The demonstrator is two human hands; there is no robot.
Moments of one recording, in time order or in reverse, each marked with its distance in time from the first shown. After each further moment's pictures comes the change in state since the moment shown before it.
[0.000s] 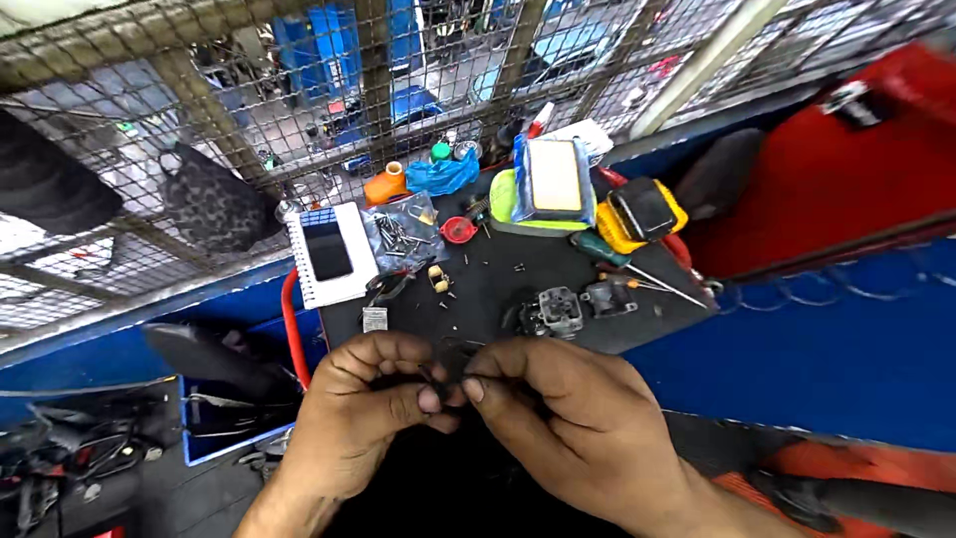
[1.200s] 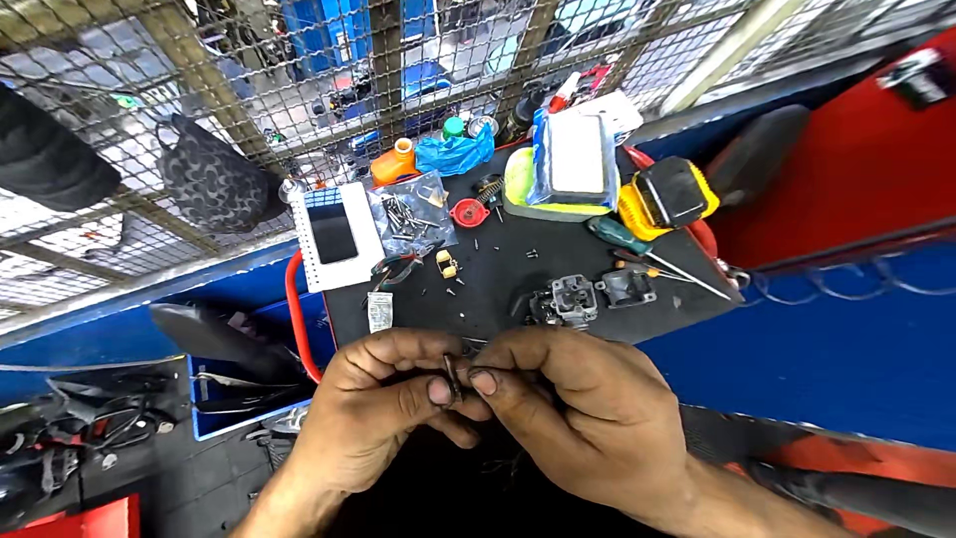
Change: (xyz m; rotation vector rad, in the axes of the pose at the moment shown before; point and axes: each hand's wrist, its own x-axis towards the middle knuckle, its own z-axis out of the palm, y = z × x) left_hand 0.000 -0.006 0.002 -0.111 -0.080 -0.047; right_hand 0.003 0.008 0.006 0.218 -0.015 -0.023
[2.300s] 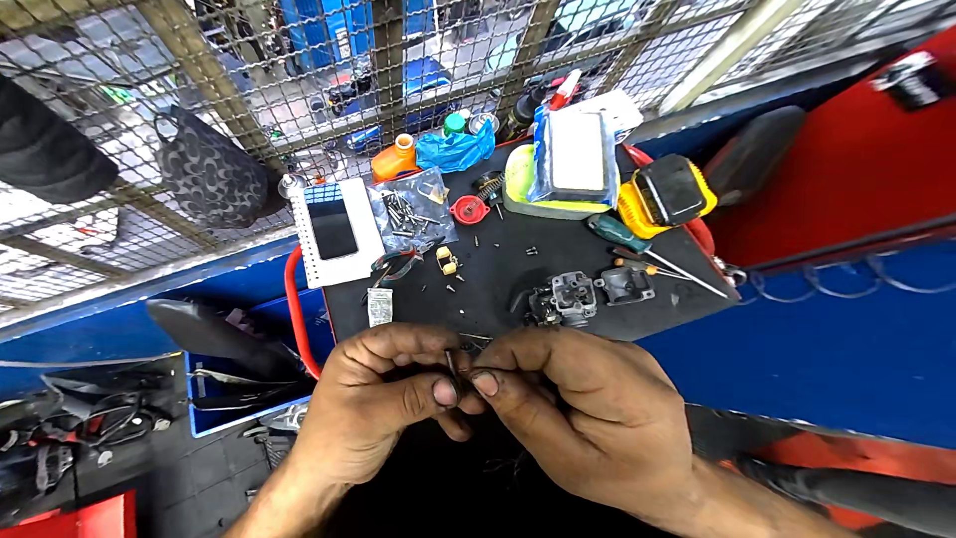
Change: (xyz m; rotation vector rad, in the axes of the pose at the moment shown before) left_hand -0.003 -0.003 -0.003 0.077 0.021 0.047; right_hand -0.002 -0.003 0.002 -0.021 -0.007 -0.019
